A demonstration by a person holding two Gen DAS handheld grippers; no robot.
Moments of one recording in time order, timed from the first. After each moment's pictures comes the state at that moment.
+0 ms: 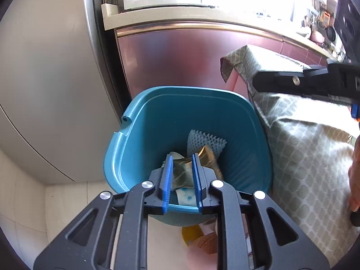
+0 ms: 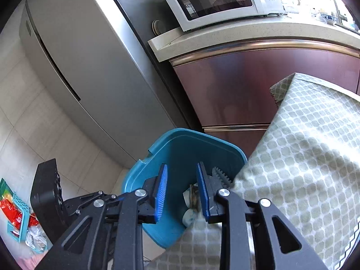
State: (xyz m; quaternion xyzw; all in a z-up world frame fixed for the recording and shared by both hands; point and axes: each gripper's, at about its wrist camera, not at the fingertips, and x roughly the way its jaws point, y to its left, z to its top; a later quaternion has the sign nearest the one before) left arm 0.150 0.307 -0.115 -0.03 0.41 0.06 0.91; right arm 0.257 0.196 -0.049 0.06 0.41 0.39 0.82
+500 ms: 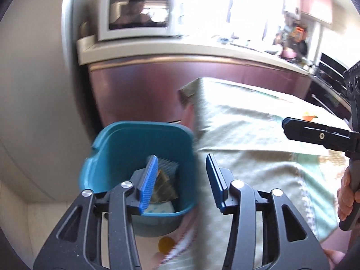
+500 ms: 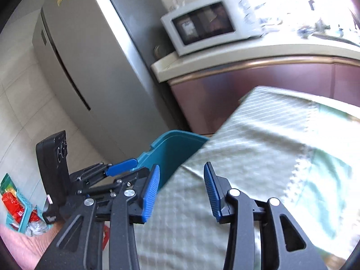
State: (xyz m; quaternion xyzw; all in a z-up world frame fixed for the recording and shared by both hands) left arm 0.101 0.235 -0.053 -0.04 0.33 -0.03 0.94; right arm 0.183 0.071 -0.009 0.09 0.35 0.37 0.86
